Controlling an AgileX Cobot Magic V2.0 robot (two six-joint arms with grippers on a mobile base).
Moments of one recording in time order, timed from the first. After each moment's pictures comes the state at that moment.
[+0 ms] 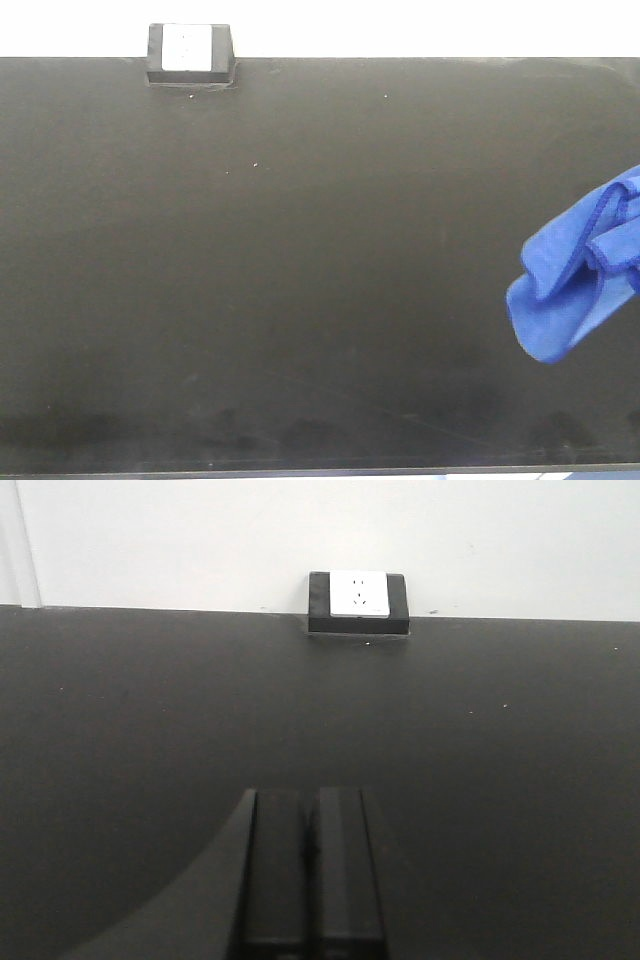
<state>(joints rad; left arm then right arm) -0.02 -0.01 0.03 0.14 0.21 -0.18 0.00 0.55 -0.57 0.36 0.42 -0.38</state>
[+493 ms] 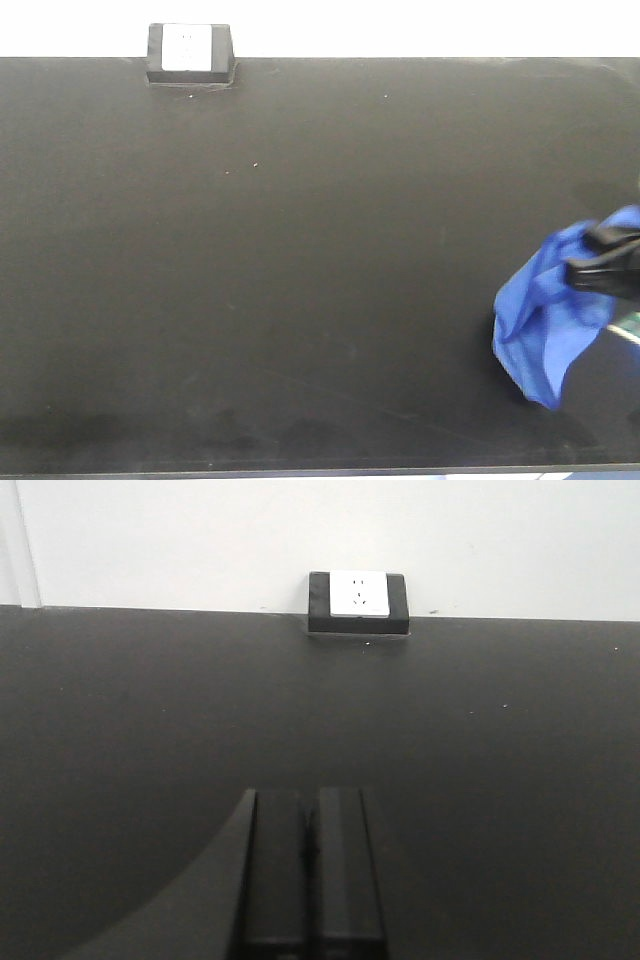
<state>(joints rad) -0.02 -0.01 0.03 0.14 0.21 -0.18 0.00 1.02 -0.48 0.38 0.26 -0.39</state>
